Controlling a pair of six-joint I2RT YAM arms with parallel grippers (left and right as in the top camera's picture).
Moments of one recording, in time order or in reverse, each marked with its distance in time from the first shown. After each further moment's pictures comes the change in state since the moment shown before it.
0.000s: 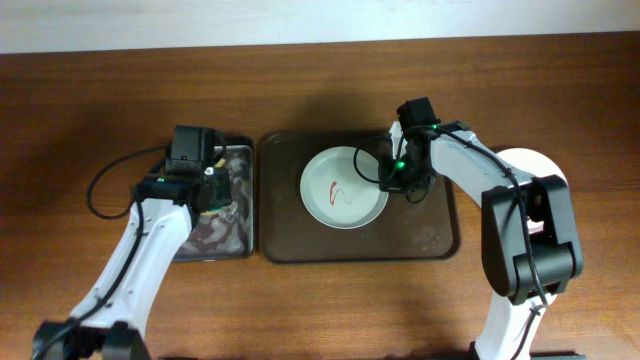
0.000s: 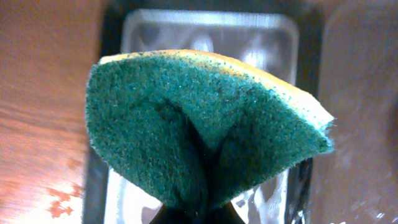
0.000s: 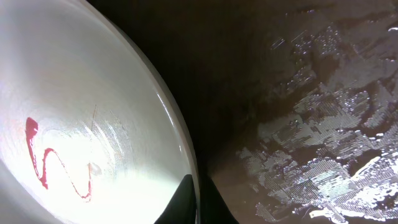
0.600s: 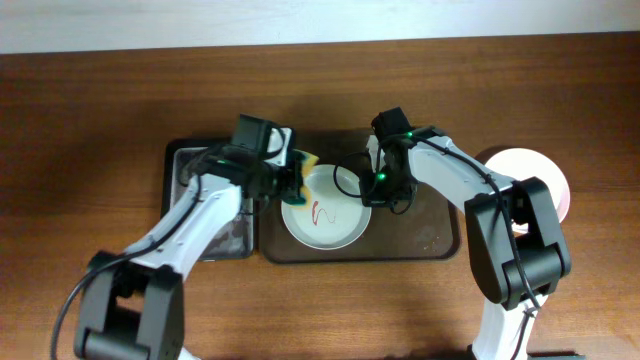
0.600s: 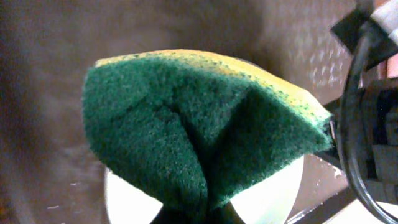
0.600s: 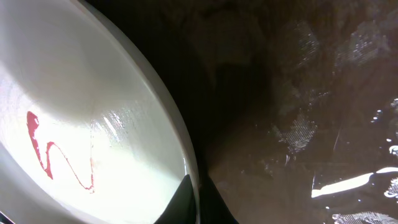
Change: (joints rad) left arm -0.208 0.240 0.089 0.172 0.549 -0.111; right arm 0.106 0.000 0.002 -0.072 -0.040 0.013
